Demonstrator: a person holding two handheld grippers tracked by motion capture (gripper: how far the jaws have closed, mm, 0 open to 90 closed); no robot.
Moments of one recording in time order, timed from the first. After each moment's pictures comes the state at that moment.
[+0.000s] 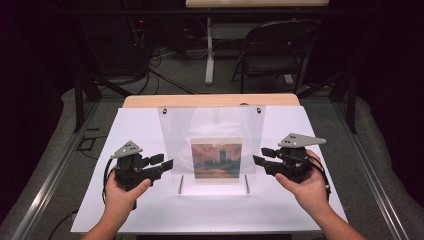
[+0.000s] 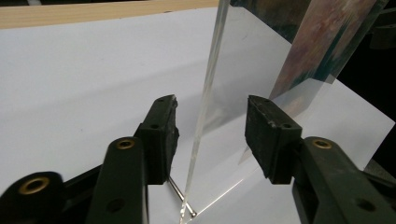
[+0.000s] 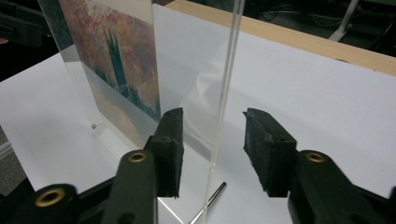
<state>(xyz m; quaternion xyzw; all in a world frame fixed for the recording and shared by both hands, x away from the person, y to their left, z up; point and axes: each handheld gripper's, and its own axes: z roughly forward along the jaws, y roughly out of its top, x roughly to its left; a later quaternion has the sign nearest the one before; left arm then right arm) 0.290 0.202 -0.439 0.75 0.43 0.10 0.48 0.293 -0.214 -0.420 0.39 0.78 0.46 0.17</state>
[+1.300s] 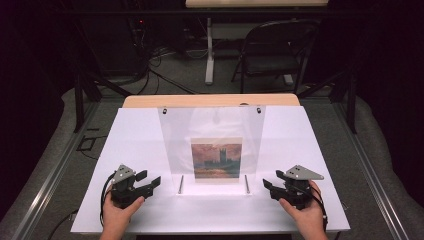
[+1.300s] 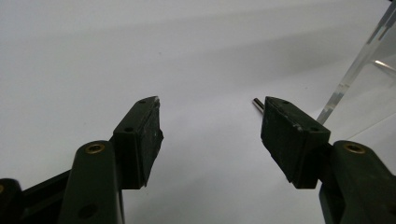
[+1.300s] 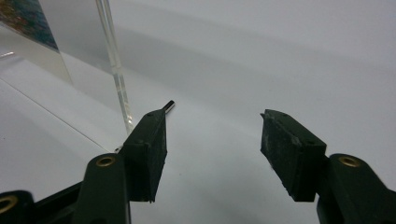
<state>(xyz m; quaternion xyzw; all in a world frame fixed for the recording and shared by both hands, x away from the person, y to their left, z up) 0.285 0.240 -0.538 0.74 0.48 0.17 0.44 0.272 -0.244 -0.529 0.45 0.75 0.42 0.22</state>
